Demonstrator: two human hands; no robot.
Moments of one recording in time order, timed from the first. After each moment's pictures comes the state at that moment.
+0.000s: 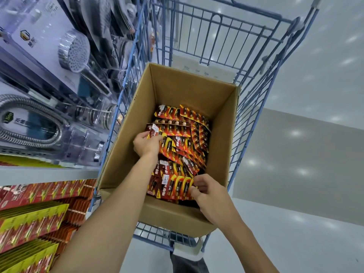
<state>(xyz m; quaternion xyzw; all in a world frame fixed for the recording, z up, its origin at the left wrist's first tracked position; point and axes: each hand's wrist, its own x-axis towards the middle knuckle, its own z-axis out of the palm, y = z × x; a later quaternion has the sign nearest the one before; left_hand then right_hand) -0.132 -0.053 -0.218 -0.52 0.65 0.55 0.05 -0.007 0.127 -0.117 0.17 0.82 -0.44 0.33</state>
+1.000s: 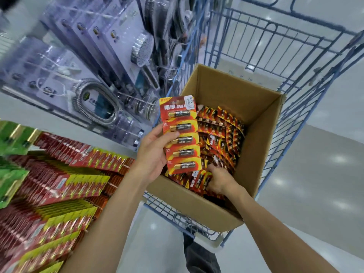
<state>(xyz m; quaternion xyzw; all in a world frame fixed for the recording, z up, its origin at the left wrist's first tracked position) -0.042 -0.114 -0.068 -0.32 0.52 0.78 0.10 -0.058 0.093 -0.215 -0.07 0.86 -0.16 0.47</state>
